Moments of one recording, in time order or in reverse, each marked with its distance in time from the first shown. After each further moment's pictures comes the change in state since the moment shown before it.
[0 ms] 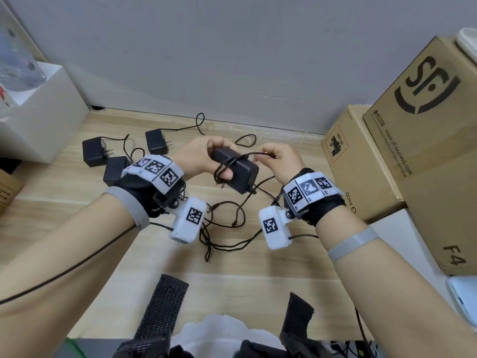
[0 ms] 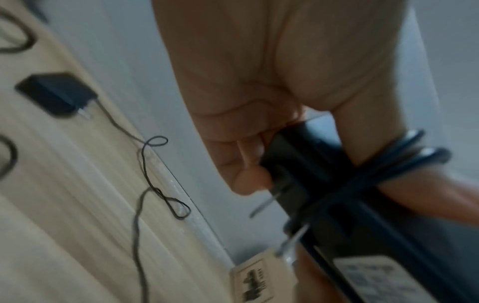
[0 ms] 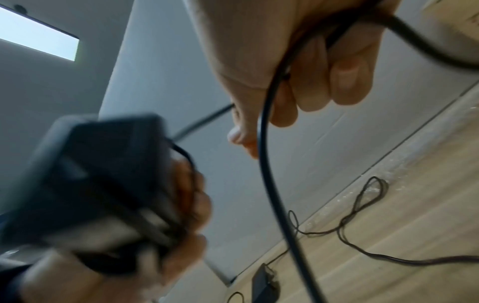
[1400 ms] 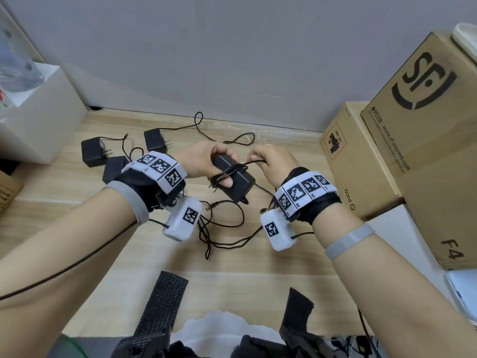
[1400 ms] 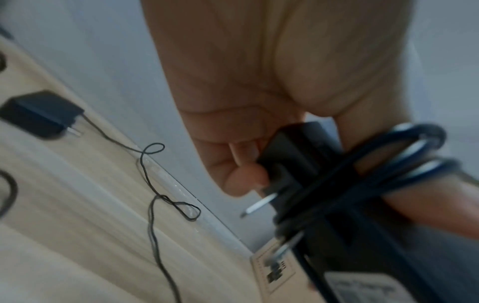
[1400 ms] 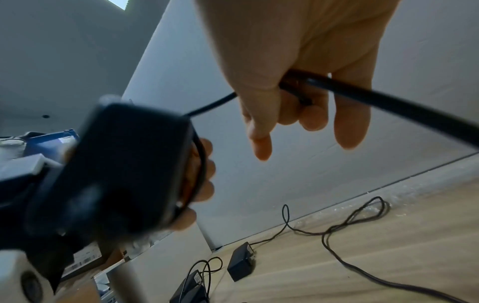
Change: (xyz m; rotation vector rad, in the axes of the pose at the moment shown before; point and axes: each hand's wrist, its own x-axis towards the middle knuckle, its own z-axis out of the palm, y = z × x) left_hand 0.004 0.000 0.003 0.196 -0.096 -0.117; right_hand -0.004 -0.010 0.002 -0.380 -0.104 -0.100
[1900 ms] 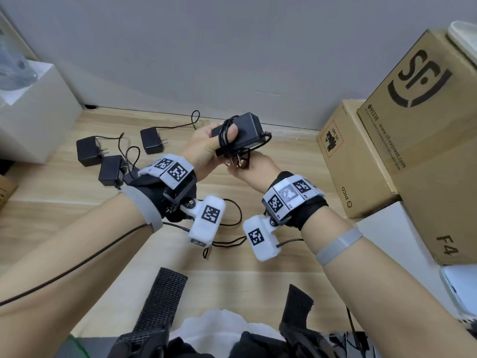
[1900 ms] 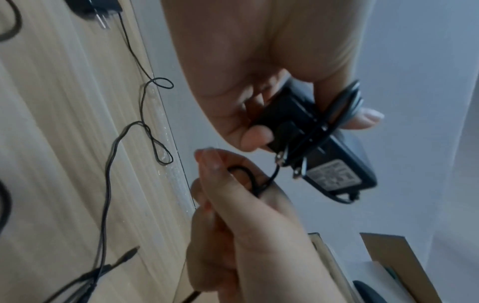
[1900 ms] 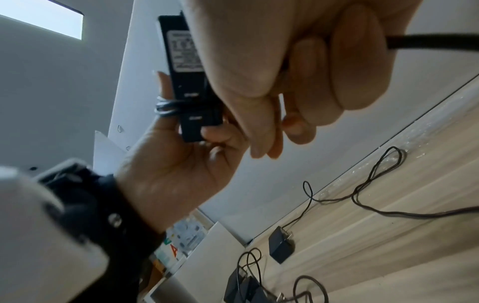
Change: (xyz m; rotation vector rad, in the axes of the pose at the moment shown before) left_hand 0.020 0.002 0.021 -0.726 0.295 0.218; right_hand -0.003 -0.025 0.018 0.195 -0.096 0.098
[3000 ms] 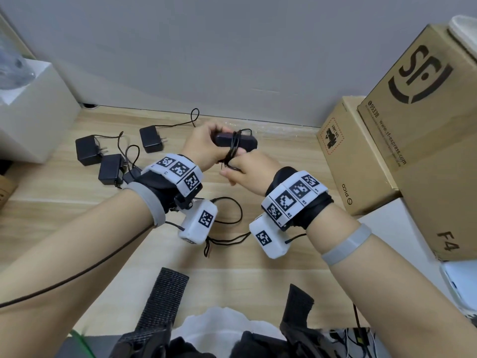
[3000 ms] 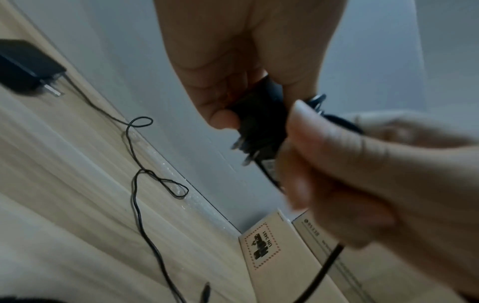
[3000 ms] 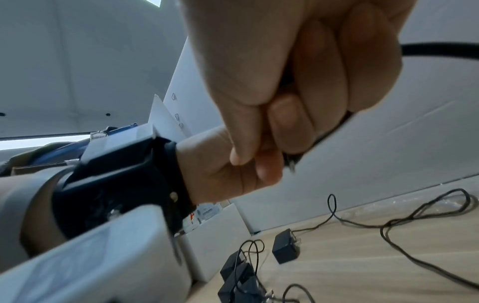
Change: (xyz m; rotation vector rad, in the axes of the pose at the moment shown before) left_hand 0.003 -0.005 -0.008 0.644 0.243 0.060; right_hand -0.014 -0.014 -0.013 -0.287 -0.128 -0.219
